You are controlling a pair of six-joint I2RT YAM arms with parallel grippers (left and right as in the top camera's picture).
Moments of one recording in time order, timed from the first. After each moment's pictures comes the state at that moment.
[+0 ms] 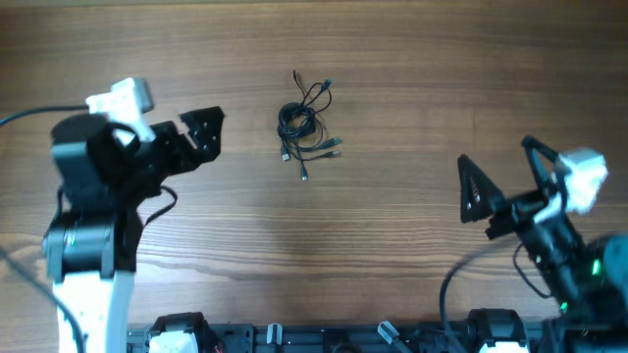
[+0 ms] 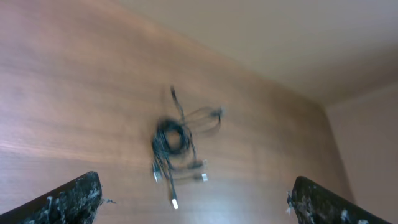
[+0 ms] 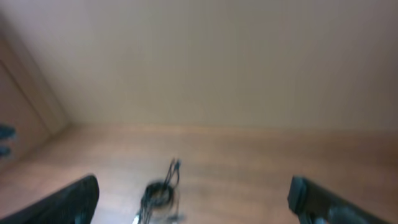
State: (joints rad) left arm 0.08 1.01 1.07 -0.64 0.45 -0.41; right arm -0.01 0.53 0.90 -0.51 -0.36 0.15
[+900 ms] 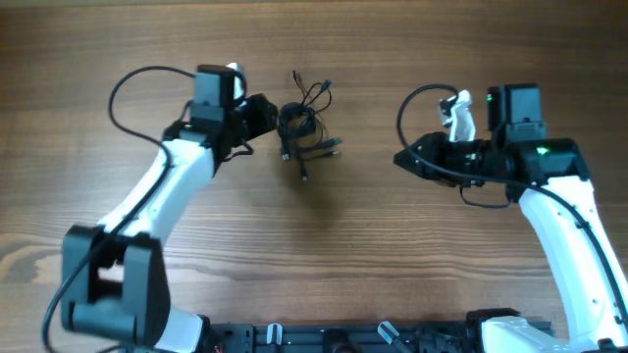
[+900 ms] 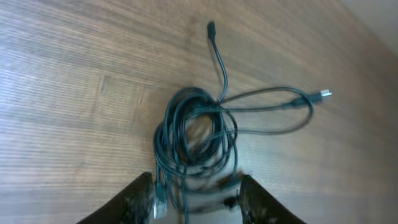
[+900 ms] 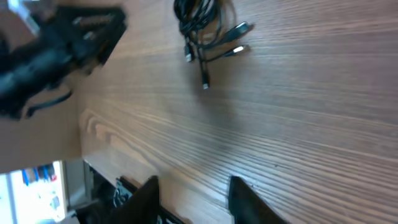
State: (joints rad) left arm -0.21 1.67 1.07 -0.25 0.22 -0.58; right arm 0.09 1.32 1.10 -0.91 -0.69 0.32
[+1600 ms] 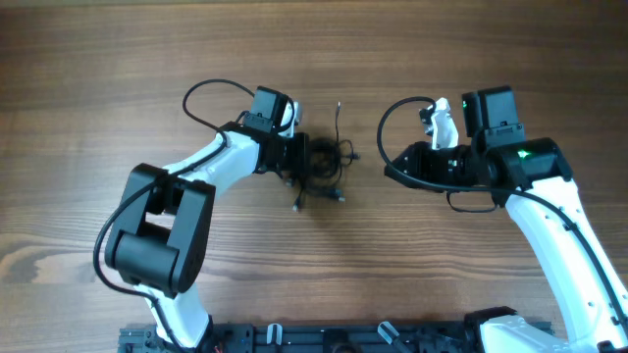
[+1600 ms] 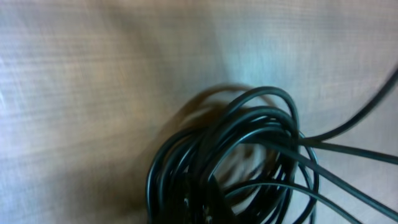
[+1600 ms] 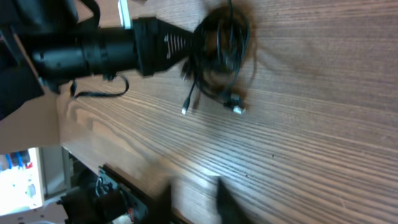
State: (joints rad) left arm -0.36 1.92 1.10 -0.36 0.37 -0.37; right arm 0.19 1.32 1.10 -0.93 -0.62 0.32
